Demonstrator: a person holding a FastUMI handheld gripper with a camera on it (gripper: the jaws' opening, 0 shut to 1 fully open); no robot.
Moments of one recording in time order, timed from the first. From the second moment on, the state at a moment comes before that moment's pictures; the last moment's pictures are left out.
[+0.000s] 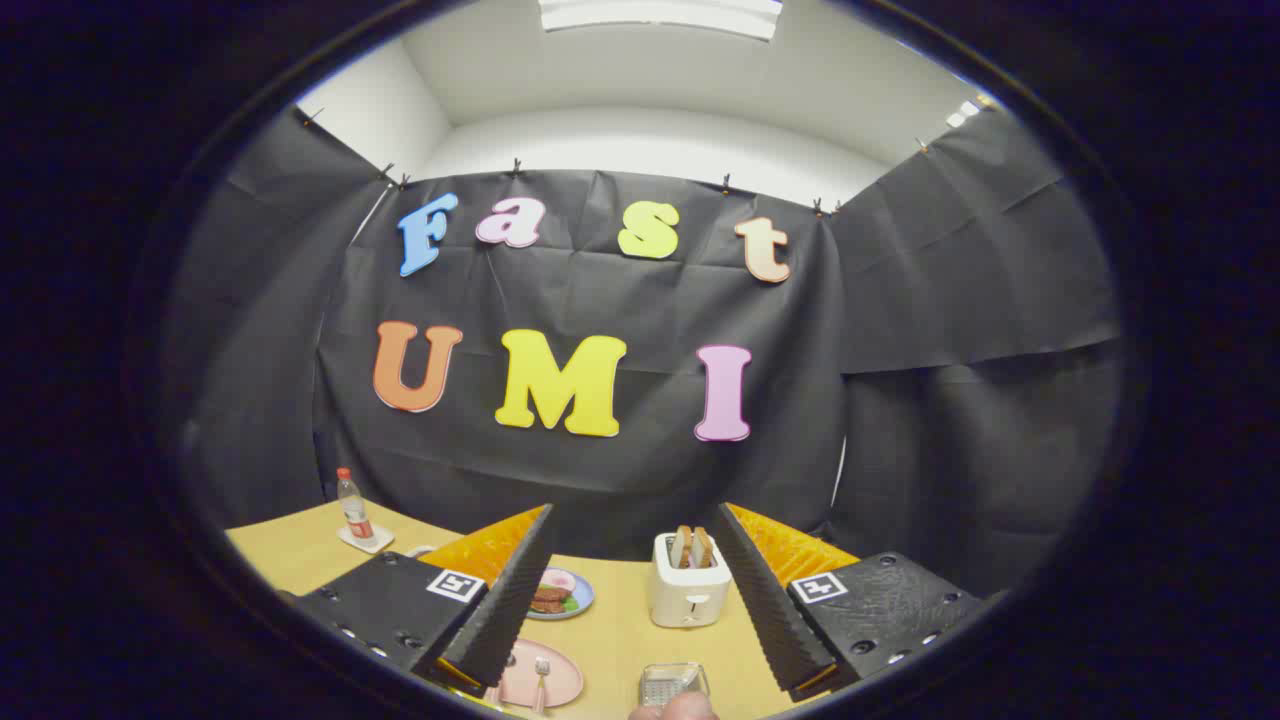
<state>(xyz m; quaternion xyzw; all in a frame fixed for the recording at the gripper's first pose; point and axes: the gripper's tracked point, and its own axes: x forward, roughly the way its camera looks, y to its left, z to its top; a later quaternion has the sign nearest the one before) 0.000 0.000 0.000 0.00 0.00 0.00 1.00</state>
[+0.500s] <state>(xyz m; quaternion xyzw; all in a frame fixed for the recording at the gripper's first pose) 0.005 -0.014 -0.004 0.02 0.02 0.00 1.00</state>
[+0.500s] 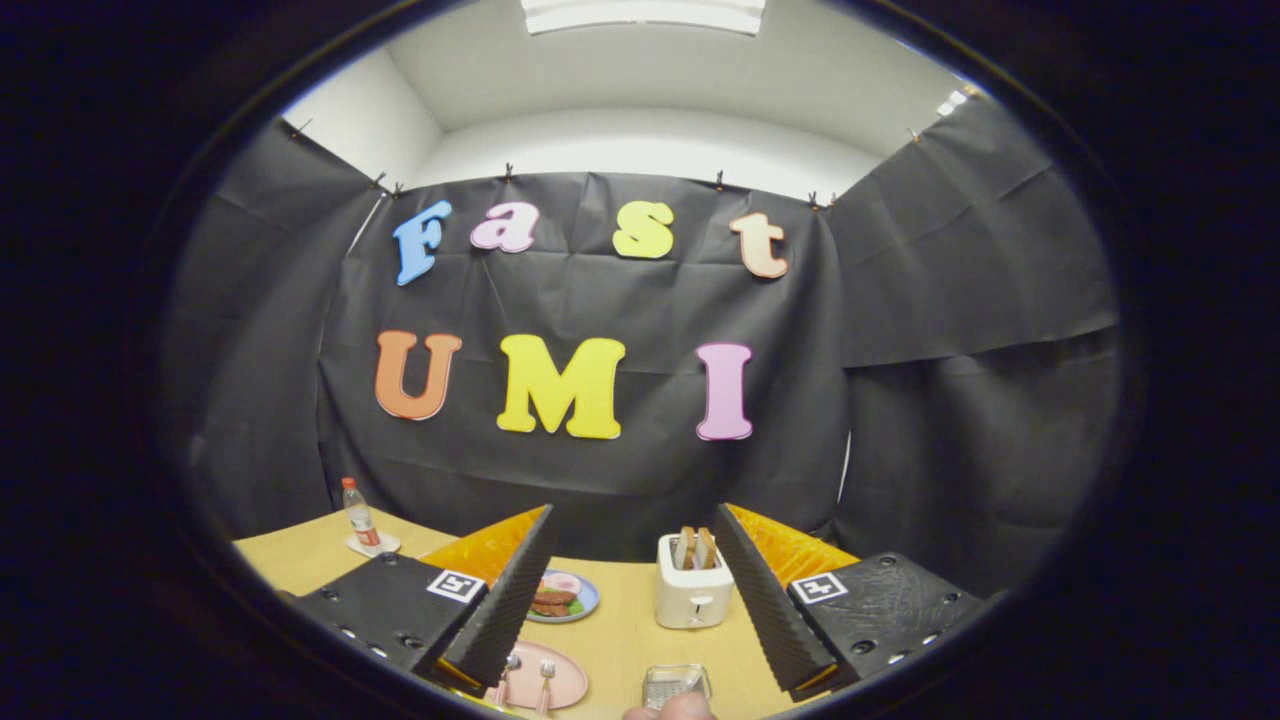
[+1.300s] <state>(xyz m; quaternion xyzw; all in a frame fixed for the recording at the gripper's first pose) 0.010 -0.031 -0.114 0.02 0.11 0.07 0.99</state>
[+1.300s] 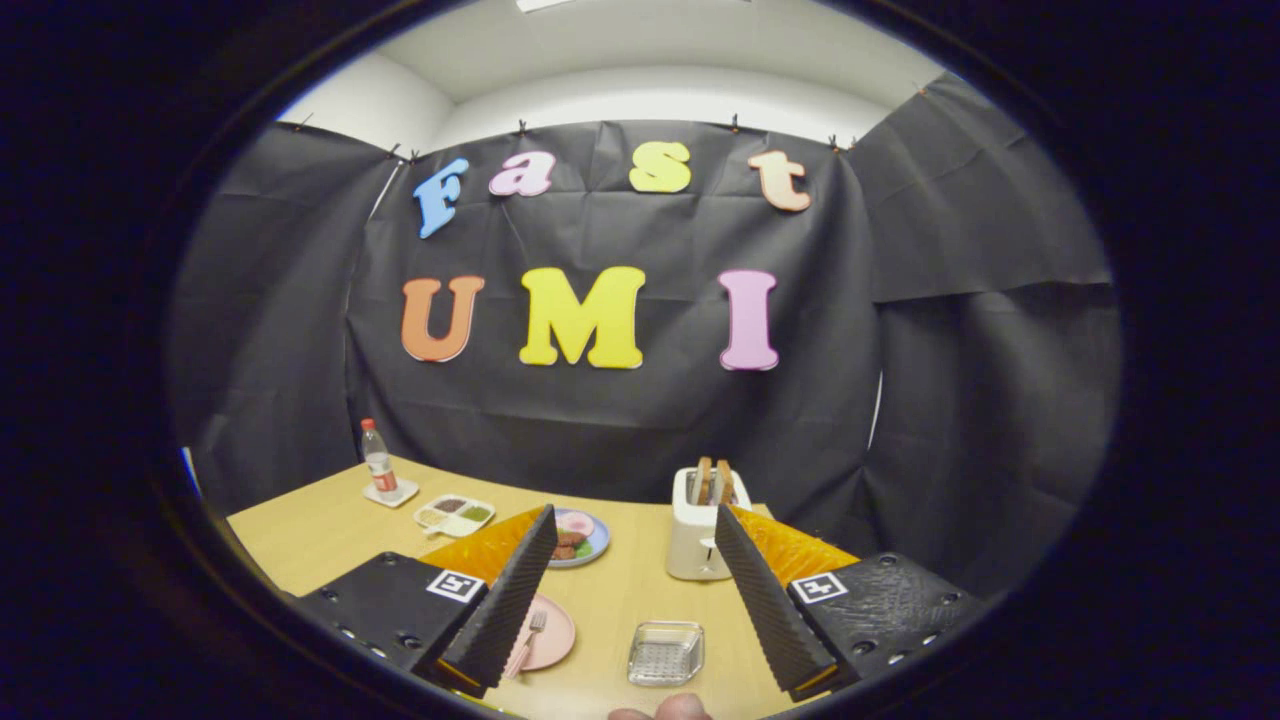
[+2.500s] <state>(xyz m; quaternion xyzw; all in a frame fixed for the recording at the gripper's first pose) 0.003 0.103 -0.391 -0.06 0.47 0.09 0.88</state>
